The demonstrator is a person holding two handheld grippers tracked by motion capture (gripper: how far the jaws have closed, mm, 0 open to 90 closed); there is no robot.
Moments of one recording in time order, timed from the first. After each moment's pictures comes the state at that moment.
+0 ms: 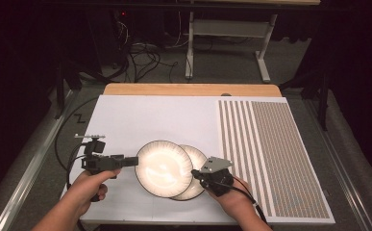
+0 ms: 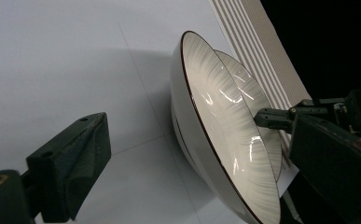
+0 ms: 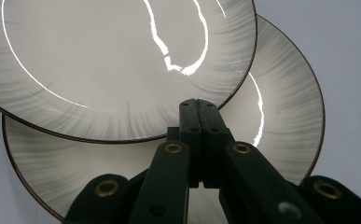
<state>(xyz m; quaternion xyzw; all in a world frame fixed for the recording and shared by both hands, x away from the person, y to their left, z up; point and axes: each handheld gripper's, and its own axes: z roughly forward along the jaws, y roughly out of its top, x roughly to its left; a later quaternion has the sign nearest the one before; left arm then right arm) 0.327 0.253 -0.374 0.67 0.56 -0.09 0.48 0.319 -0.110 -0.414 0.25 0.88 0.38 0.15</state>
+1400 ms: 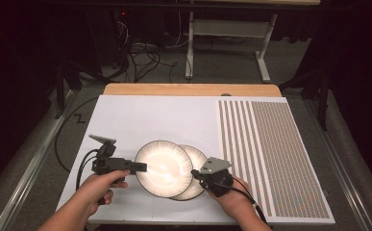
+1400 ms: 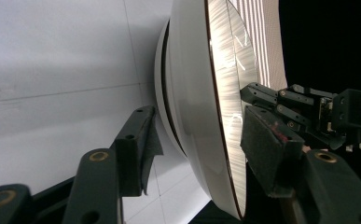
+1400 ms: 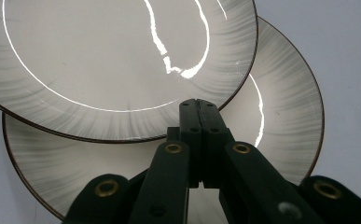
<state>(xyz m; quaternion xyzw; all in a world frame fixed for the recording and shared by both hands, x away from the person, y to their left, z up) 0.337 0.235 -0.395 0.64 0.61 -0.23 0.41 0.317 -0.109 -0.414 0.24 0.88 0.38 0.16</state>
